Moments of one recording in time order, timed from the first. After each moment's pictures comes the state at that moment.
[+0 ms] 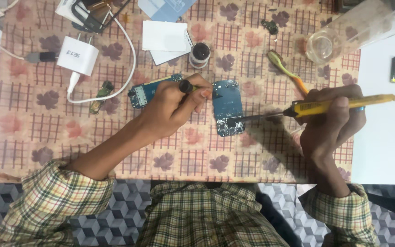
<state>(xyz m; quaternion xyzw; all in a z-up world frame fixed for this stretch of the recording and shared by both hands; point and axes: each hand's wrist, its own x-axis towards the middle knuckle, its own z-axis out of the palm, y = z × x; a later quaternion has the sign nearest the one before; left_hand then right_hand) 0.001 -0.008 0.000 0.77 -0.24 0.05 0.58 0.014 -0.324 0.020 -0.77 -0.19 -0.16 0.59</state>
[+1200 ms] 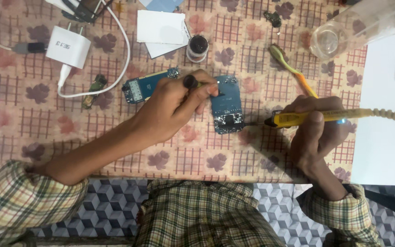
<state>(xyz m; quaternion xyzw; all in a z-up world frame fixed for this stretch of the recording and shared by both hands) -0.002 -0.019 0.007 0.78 -0.22 0.01 0.59 0.005 -0.319 0.010 -0.76 -0.29 -0.16 0.56</state>
